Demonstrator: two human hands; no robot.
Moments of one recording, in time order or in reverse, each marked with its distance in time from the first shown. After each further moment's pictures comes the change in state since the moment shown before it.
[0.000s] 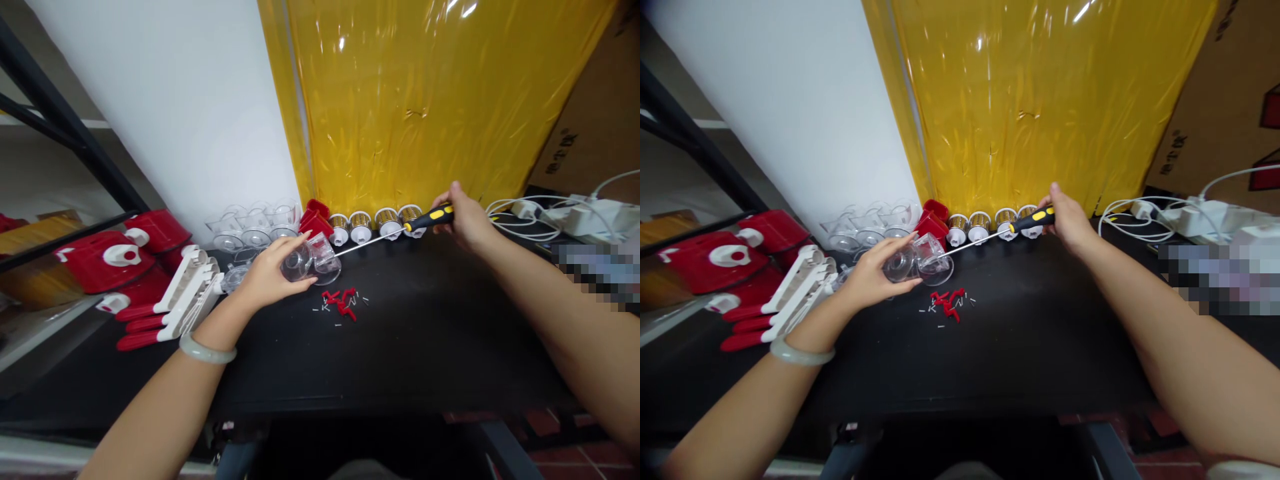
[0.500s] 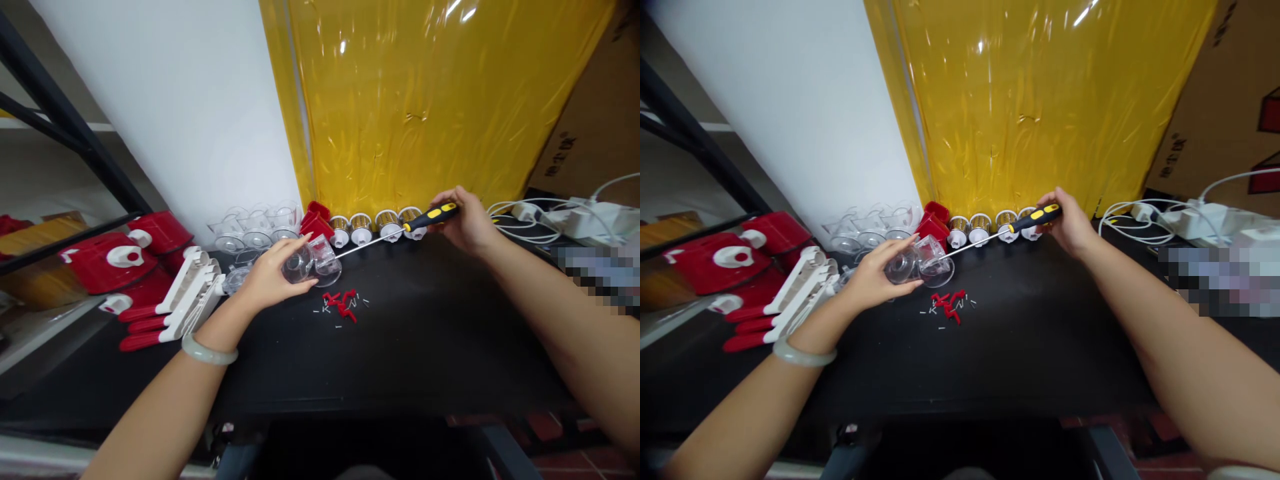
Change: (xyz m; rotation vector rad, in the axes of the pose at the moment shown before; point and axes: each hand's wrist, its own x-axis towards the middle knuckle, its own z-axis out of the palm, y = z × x) left_hand -0.001 -0.001 0.000 0.004 -0.001 -0.007; right_hand -0.005 -0.005 -0.002 0.169 -0.084 -0.013
